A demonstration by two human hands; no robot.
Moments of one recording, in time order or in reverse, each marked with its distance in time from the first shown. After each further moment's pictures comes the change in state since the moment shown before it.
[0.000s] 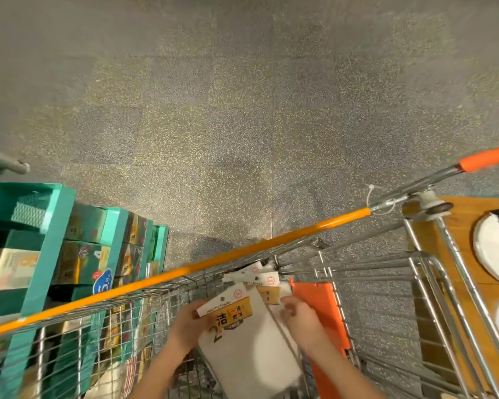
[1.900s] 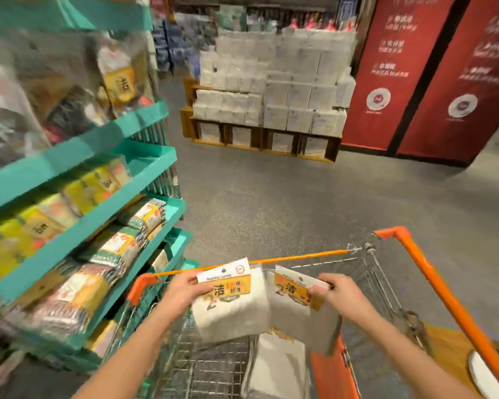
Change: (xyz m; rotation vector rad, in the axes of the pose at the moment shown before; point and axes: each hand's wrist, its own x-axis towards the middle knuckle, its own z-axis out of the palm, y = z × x) left_hand -0.309 0.006 -0.157 -0.406 0.254 0.580; right_hand -0.291 -0.110 -0.064 -0.404 0.360 -0.707
